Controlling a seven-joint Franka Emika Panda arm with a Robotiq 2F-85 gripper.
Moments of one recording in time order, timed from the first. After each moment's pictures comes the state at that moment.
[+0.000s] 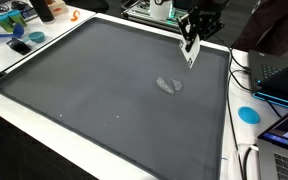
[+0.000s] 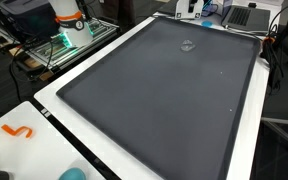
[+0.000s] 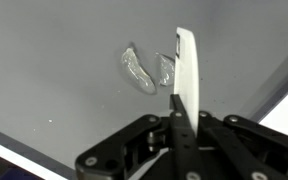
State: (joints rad) arm 0.33 0.26 0.21 -1.94 -0.22 2.22 0.08
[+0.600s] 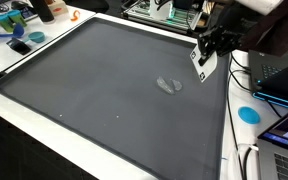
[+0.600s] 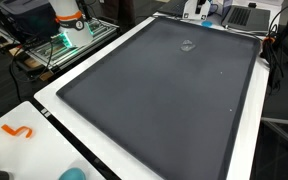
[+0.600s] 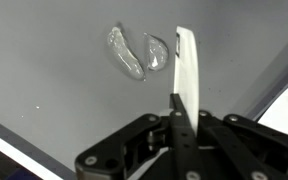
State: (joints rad) arm 0.44 0.46 0.20 -1.68 -0.34 2.06 0.22
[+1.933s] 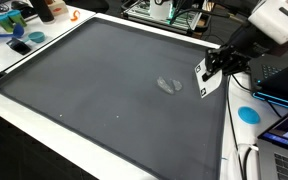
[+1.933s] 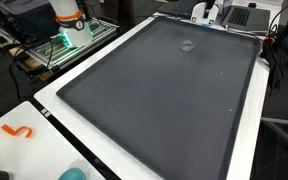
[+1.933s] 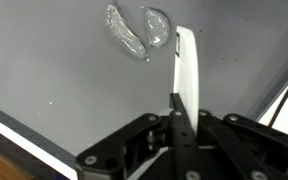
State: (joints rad) arm 0.57 0.67 0.11 -1.40 -0.41 1.94 0.41
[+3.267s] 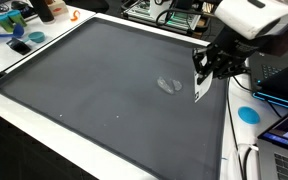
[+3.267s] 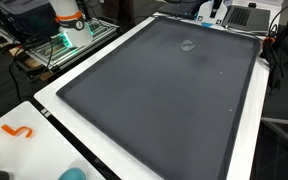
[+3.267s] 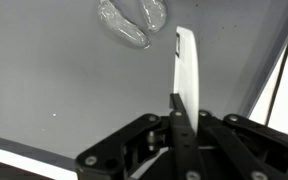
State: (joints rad) arm 0.48 0.69 0.10 -1.31 -0.25 1.94 0.41
